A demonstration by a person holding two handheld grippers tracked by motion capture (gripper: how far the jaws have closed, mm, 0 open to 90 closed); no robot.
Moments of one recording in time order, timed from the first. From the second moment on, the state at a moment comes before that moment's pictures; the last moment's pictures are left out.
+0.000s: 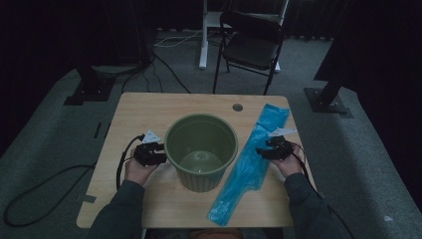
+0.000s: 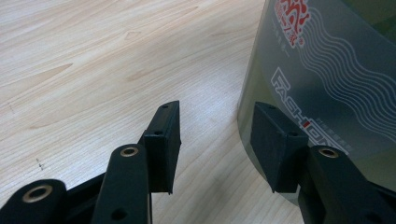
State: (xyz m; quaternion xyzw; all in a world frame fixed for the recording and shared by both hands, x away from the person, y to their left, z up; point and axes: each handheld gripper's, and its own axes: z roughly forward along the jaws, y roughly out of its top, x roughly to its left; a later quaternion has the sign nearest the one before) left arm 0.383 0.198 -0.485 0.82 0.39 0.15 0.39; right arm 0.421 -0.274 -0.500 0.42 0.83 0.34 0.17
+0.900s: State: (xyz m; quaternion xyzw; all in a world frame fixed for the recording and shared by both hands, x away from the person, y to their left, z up) left arm 0.384 0.195 -0.484 0.82 0.39 0.16 0.39; right arm 0.468 -0.231 -0.527 0.47 0.82 0.30 0.16
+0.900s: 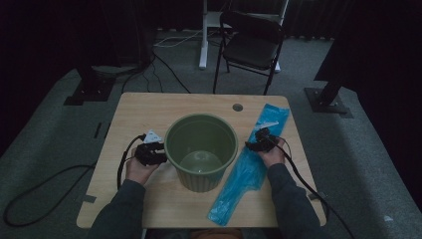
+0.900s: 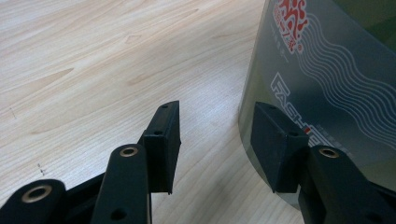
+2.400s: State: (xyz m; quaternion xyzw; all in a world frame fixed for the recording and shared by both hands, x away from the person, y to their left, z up) left arm 0.384 0.192 -0.484 0.83 0.38 0.16 0.38; right arm 0.463 -0.230 -0.528 0.47 0.82 0.27 0.15
